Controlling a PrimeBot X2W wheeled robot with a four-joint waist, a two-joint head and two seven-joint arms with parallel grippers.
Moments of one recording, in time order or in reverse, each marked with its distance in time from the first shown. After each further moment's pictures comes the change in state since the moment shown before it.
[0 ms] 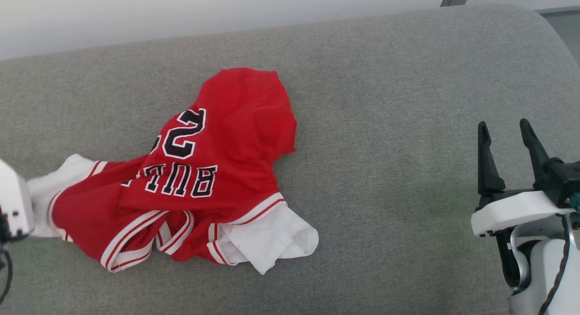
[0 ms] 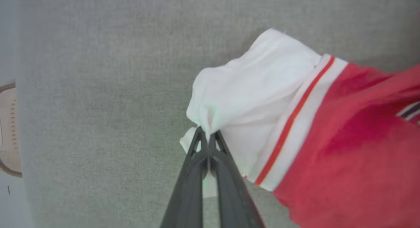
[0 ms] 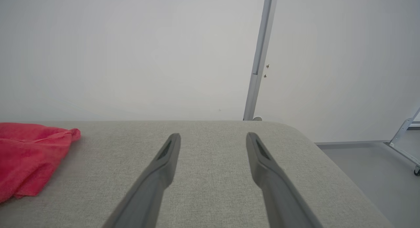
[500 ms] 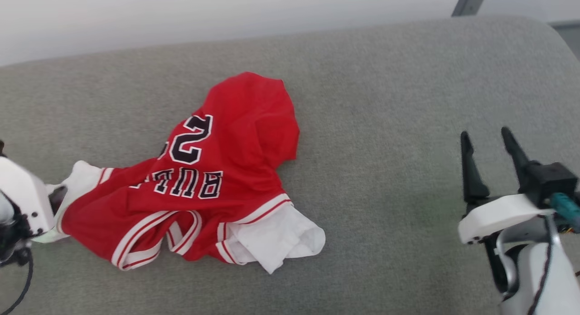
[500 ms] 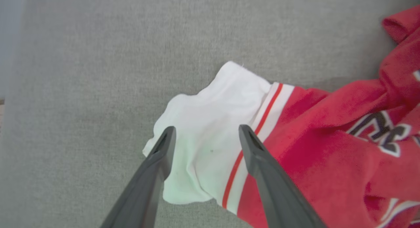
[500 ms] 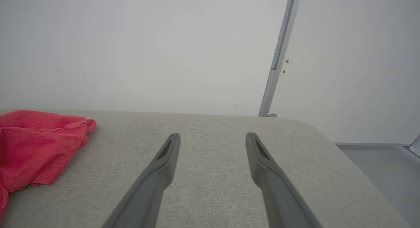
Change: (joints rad) left arm 0.031 -0.065 0.018 0.046 -0.003 -0.048 -0.170; right arm 0.010 0.000 0.047 0.005 -0.013 0.000 0.041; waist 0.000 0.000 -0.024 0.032
